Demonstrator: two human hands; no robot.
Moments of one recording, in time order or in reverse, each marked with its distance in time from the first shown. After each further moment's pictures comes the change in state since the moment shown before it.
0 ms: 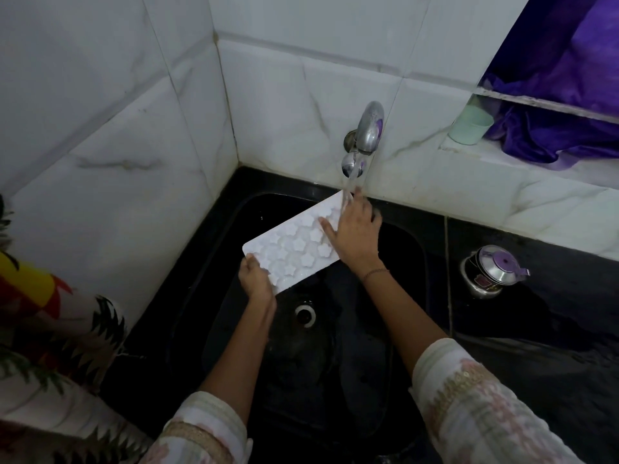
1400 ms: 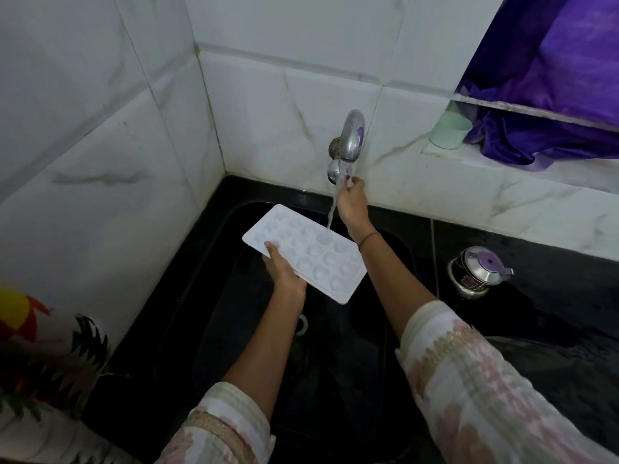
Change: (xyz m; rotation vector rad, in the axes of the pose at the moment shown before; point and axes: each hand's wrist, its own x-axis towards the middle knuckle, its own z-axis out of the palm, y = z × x) left_hand -0.036 0.009 0.062 -0.380 -0.236 -0.309; right_hand 0.058 0.003 -0.036 1.145 -0.015 0.427
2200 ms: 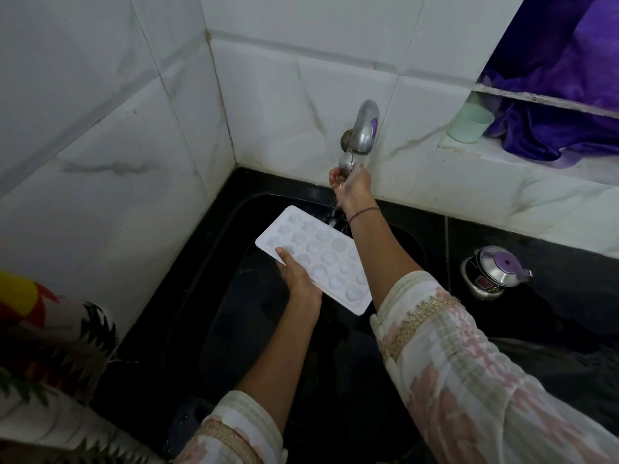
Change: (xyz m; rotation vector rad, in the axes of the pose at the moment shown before) left_hand -0.019 -0.017 -0.002 0.033 0.076 -0.013; right_hand 0.027 -0.025 0.024 0.930 0.005 0.413
